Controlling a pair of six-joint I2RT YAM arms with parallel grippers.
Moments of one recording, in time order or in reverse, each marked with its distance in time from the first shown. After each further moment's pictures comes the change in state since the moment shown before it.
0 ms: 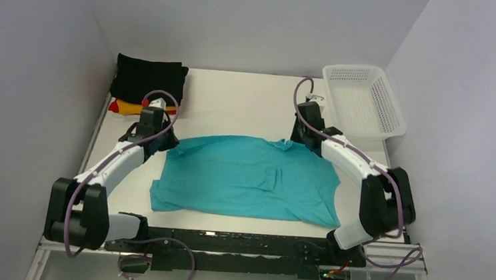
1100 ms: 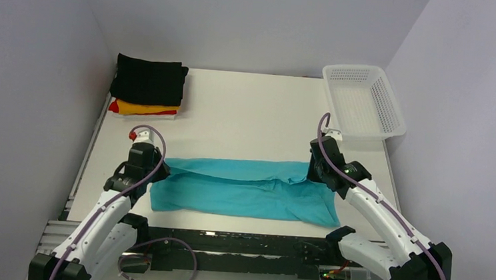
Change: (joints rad) left arm -0.040 -0.558 -0.380 -0.122 -0.090 -0.046; right arm 0.103 -0.593 -0.271 -0.455 0.061 0.053
